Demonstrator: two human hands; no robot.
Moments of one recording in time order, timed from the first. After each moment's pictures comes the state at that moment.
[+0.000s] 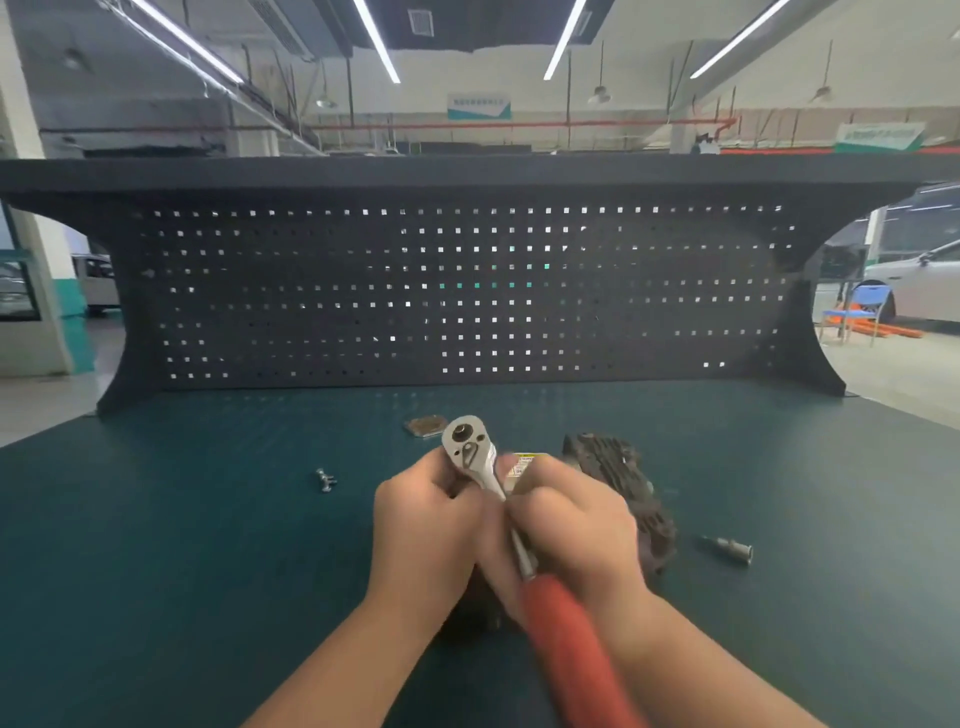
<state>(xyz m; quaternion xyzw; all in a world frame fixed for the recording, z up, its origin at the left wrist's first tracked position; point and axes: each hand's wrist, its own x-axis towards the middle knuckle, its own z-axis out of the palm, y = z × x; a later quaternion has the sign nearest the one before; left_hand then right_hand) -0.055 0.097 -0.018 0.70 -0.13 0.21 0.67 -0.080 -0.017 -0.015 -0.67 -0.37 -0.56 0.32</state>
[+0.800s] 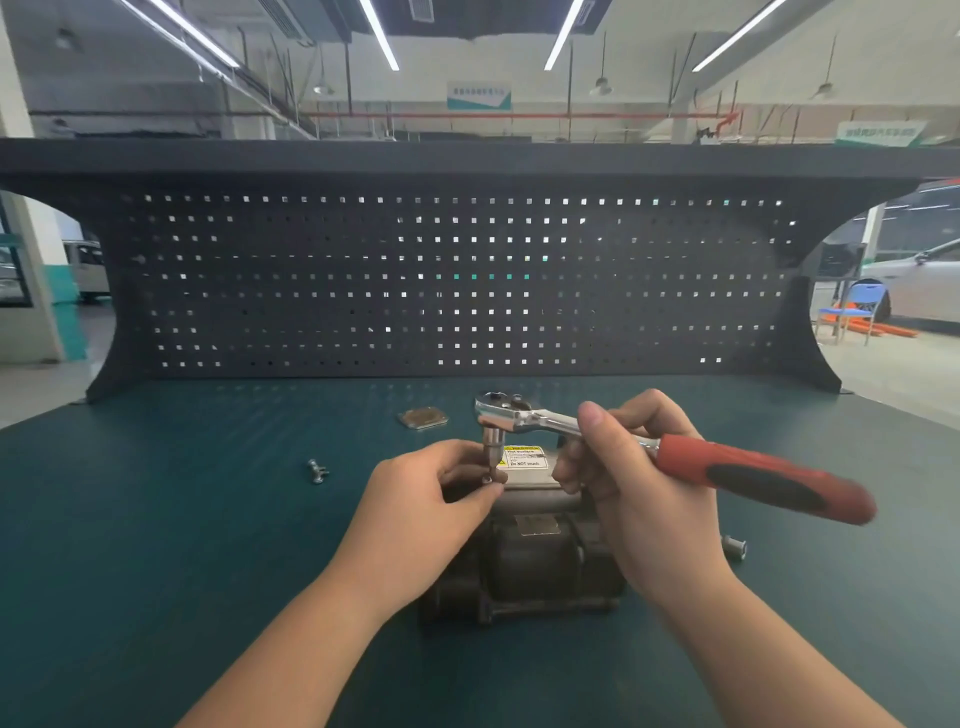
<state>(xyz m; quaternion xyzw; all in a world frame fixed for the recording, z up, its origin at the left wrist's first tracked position) -0.045 0.116 -0.017 0.82 -0.22 0.21 0.49 -0.072 -0.056 -0.001 -0.53 -0.24 -0.28 0.76</state>
